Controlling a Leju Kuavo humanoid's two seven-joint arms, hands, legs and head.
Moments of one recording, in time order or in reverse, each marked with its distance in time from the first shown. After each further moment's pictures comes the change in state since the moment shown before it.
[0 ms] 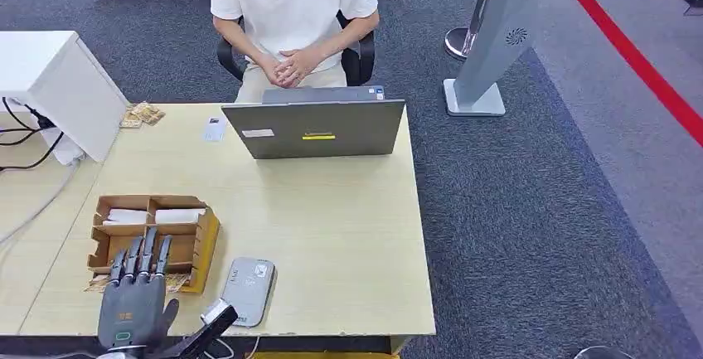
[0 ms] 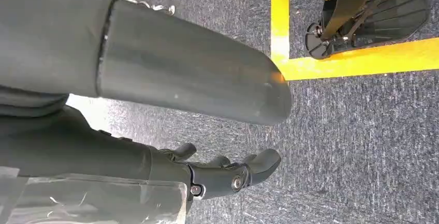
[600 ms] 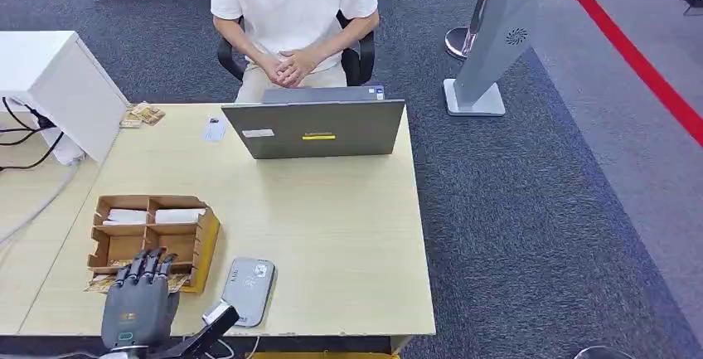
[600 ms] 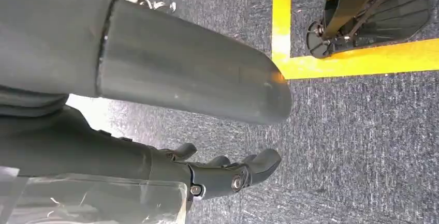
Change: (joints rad) left arm -0.004 -0.004 0.000 0.020 0.023 0.001 -0.010; right arm 0.000 0.000 0.005 0.000 0.012 0.000 0.001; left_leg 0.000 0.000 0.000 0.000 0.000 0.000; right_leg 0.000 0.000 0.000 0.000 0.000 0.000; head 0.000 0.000
